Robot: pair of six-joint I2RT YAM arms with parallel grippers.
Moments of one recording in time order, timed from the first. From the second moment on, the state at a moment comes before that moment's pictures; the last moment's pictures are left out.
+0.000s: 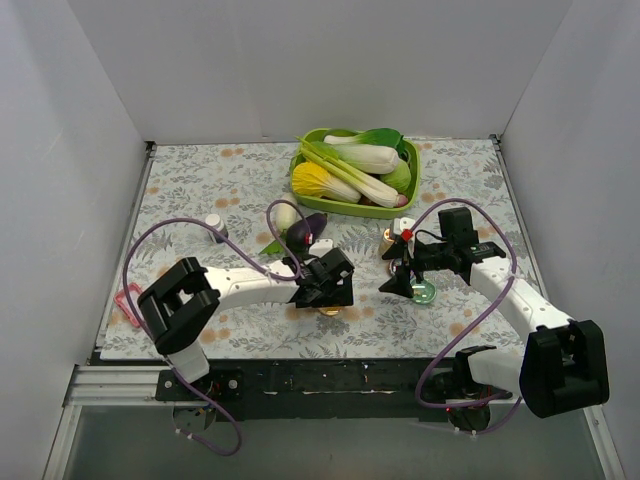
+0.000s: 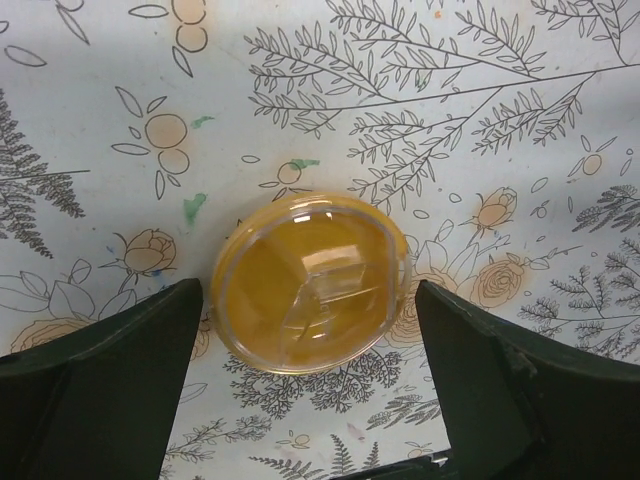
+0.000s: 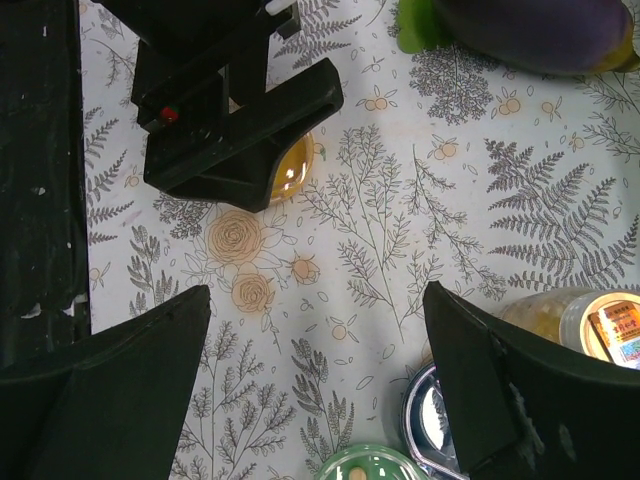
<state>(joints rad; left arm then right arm) -1.03 1.69 1.02 -0.44 -0.24 -0.97 0.26 1.18 0.72 -0.44 -1.01 -0.75</state>
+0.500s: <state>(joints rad) -0.98 1.25 0.78 -0.35 -0.25 -0.99 0.31 1.21 0.76 -0.56 -0.93 -0.74</state>
